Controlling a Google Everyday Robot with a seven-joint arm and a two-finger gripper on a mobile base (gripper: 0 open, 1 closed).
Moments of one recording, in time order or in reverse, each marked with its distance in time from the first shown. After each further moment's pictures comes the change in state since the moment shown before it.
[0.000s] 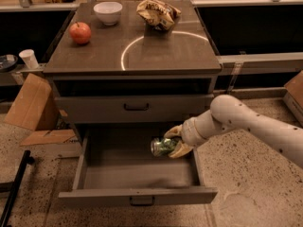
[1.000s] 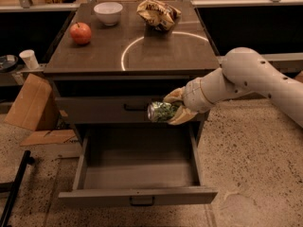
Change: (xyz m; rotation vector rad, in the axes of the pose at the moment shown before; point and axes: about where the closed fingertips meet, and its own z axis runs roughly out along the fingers) arm -0.105 -0.062 -0.120 0.135 0.023 -0.080
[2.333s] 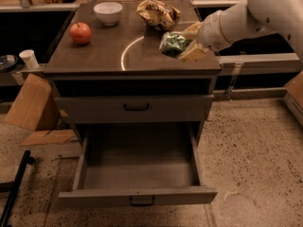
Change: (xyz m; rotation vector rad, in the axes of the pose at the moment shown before) arm -0.020 -0.164 -0.116 0.297 0.020 0.149
